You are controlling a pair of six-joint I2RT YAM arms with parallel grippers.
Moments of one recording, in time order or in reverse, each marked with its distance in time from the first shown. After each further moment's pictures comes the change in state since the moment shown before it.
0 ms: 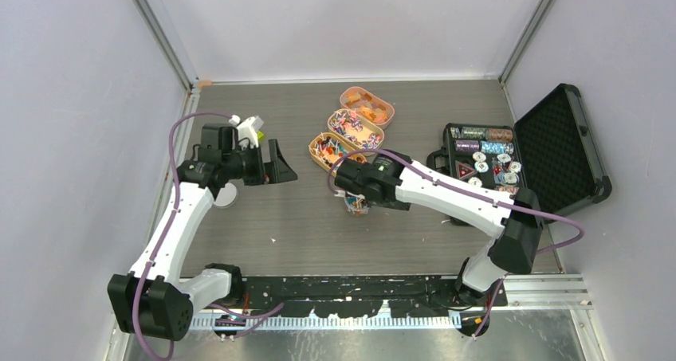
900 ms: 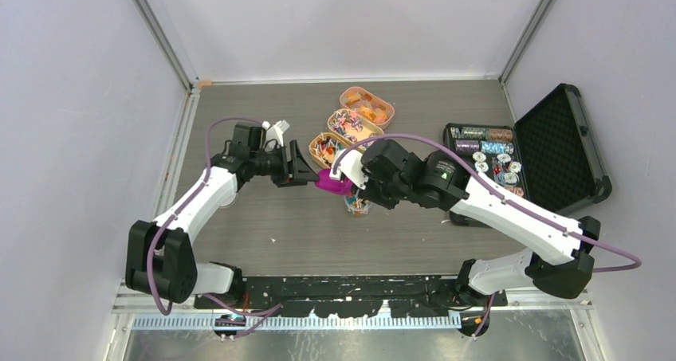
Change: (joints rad) left arm -0.114 0.232 -0.081 0.330 0.211 -0.260; right arm 0.001 -0.286 0.015 0.381 -0.406 -0.011
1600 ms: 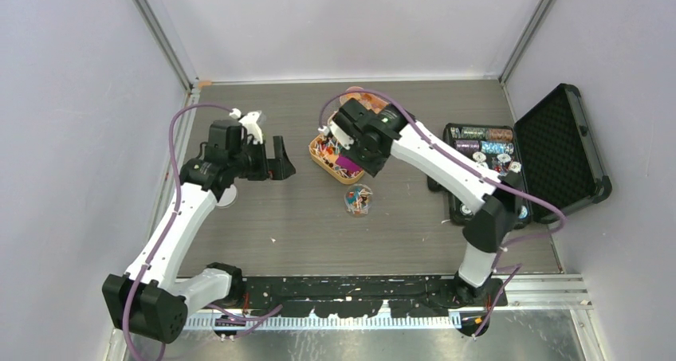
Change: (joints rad) left arm 0.014 -0.237 0.123 -0.272 -0.456 0.245; right arm -0.230 0.421 0.303 -0.159 0.031 0.114
